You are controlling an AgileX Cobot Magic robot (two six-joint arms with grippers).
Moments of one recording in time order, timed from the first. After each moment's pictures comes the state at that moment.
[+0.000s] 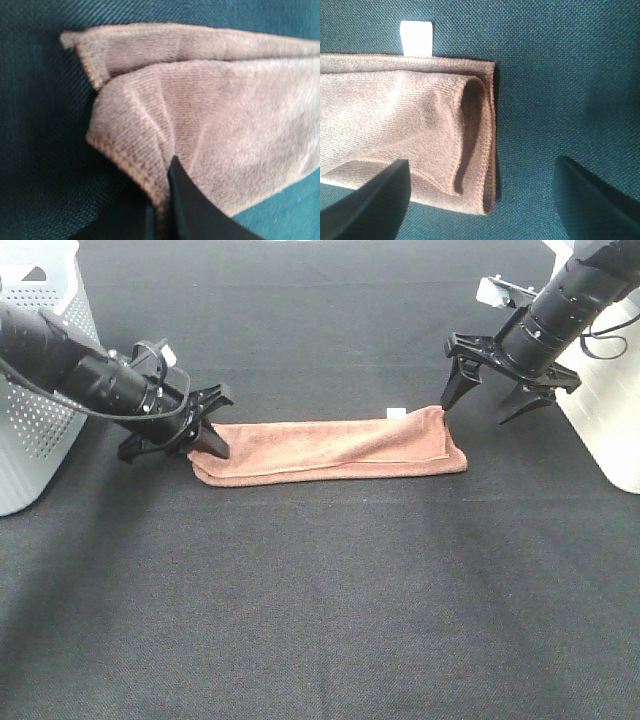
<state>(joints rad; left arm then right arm) -0.17 2.30 -1.50 -0.96 0.60 0.45 0.04 2.25 -1.77 0.36 0.92 -0.16</state>
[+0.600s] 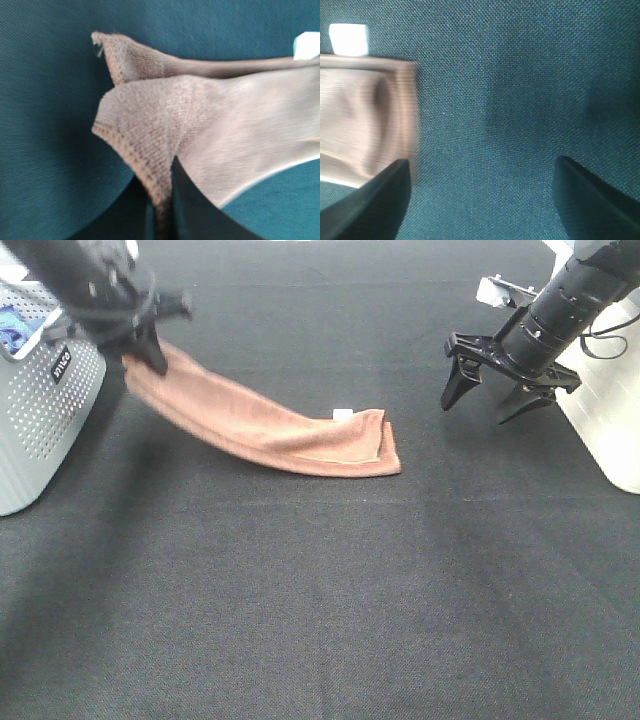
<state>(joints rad) -0.17 2.16 -1.84 -0.29 0.95 -0.07 0.04 2.25 -1.77 0.36 0.92 -0.16</state>
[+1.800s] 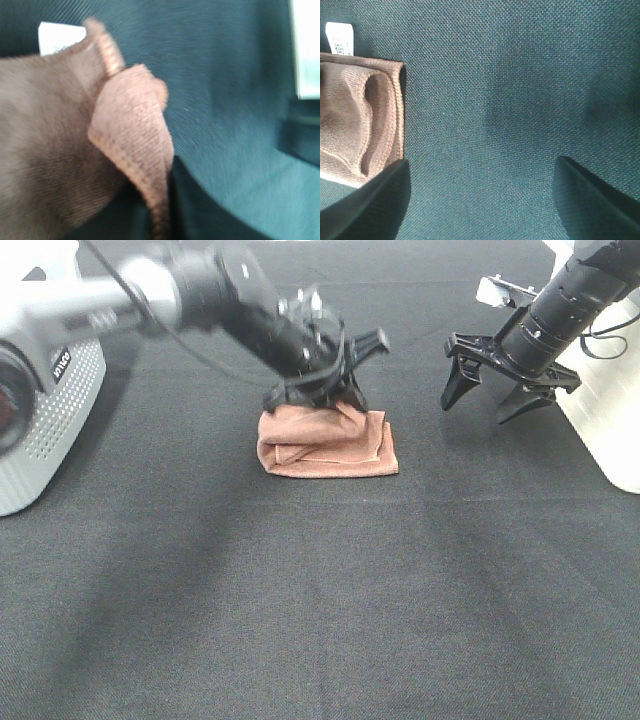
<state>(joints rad) -0.46 2.58 -2.21 -0.67 0.76 -0.19 0.04 2.25 -1.77 0.36 0.91 -0.16</state>
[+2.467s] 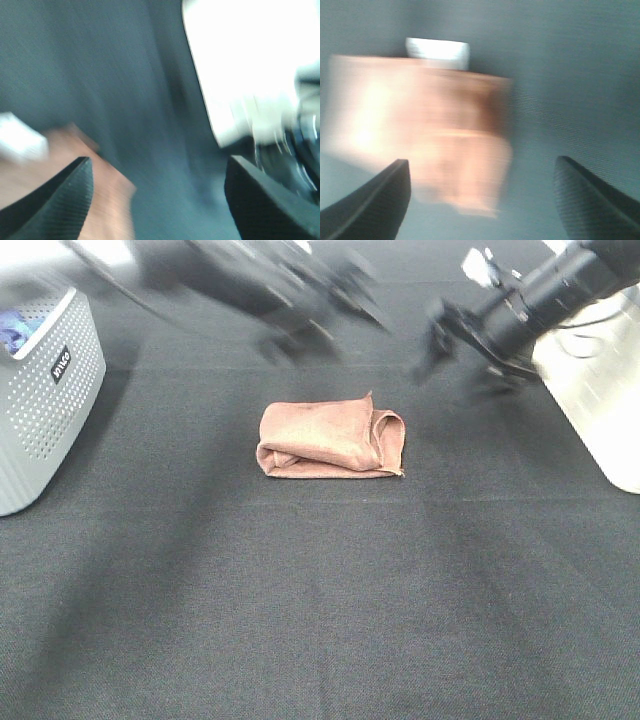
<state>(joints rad) -0.34 2.48 -2.22 -0.92 0.73 0.15 0.05 2.24 -1.77 0.77 0.95 -0.38</state>
